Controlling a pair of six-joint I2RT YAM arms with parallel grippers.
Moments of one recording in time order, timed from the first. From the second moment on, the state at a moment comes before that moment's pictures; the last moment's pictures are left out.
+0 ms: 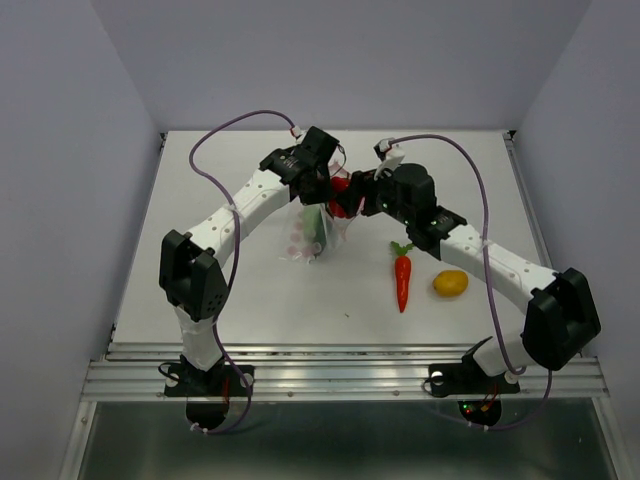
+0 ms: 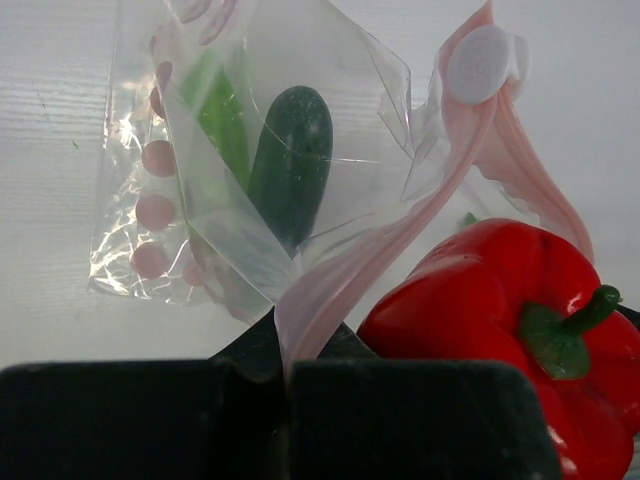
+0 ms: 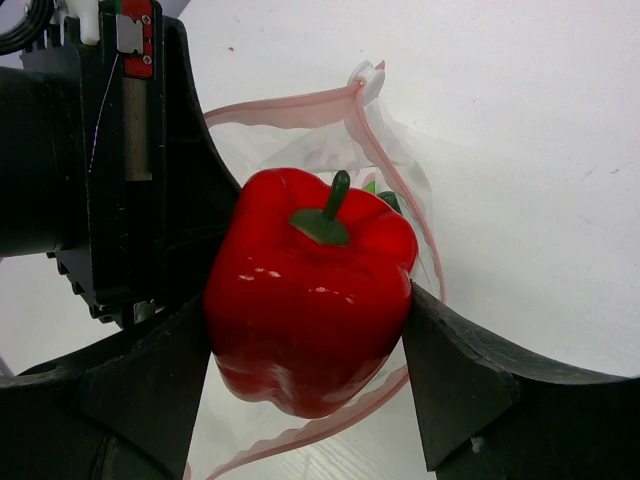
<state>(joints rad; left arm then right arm) -0.65 1.84 1.79 -0.87 -0.18 -0.68 0.59 1.43 1.07 0.13 -0.12 0.34</state>
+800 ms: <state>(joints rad) -0.65 1.84 1.79 -0.87 -0.18 -0.68 0.64 1.46 1.20 -0.11 0.06 0.32</state>
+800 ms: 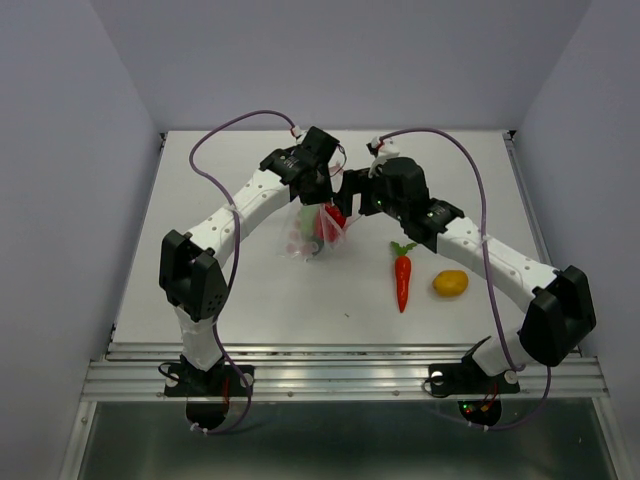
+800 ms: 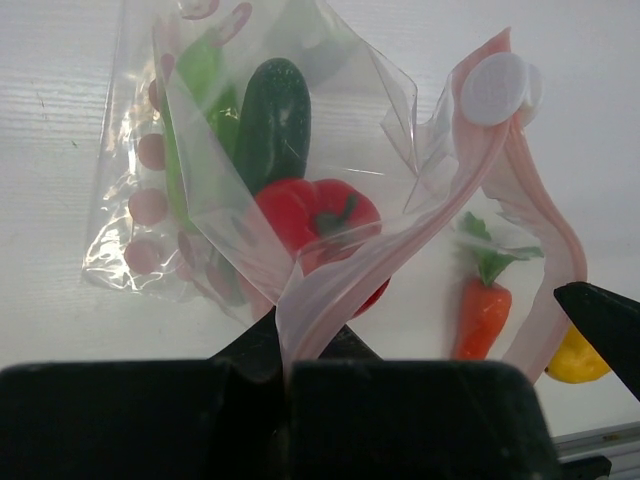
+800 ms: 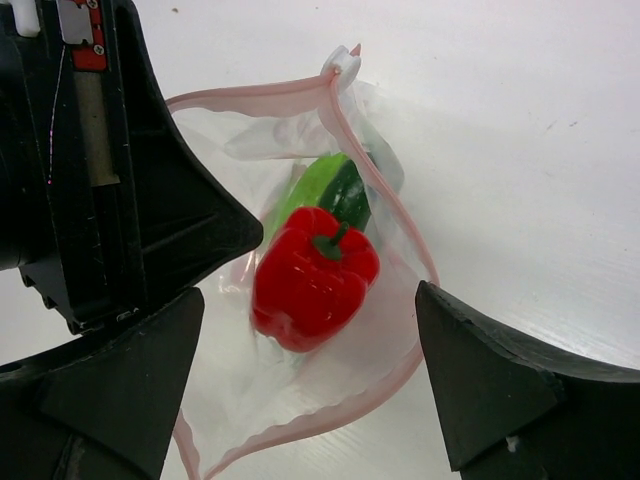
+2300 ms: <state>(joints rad) -0.65 1.84 1.77 -0.87 -0.18 -0.66 0.07 1.15 0.76 -0.77 0.23 0.71</state>
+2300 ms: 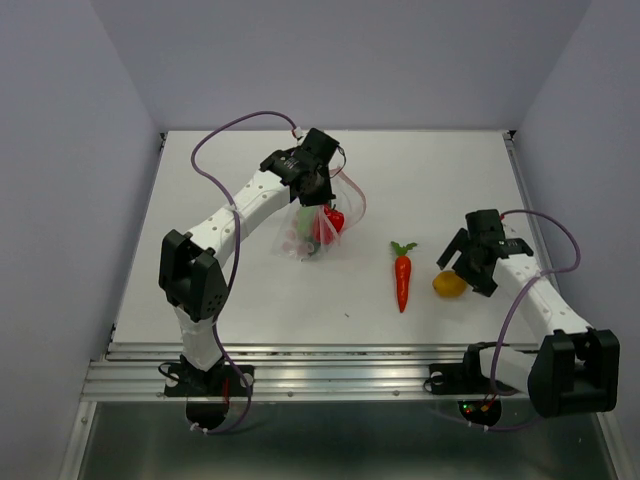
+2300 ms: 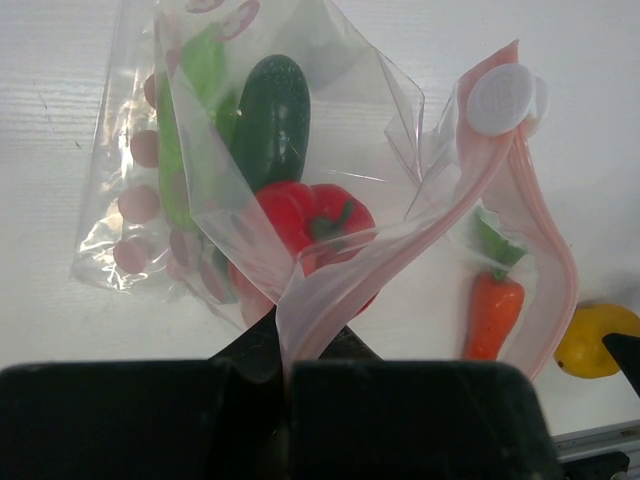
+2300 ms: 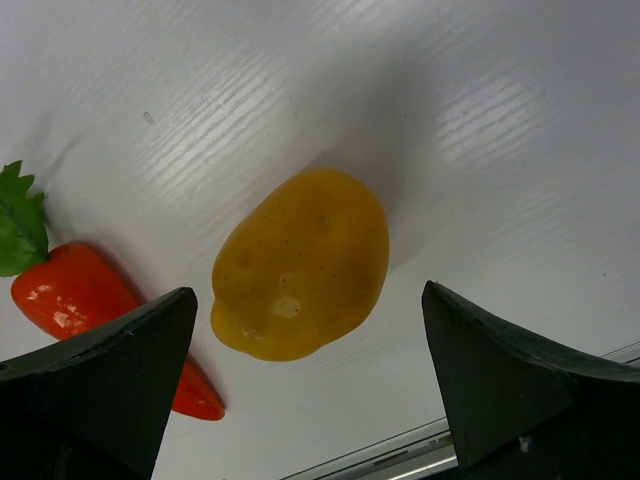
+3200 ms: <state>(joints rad) -0.65 1.84 1.76 -0.86 -0.17 -0.65 0.07 1.04 0.66 -0.62 0.11 0.68</state>
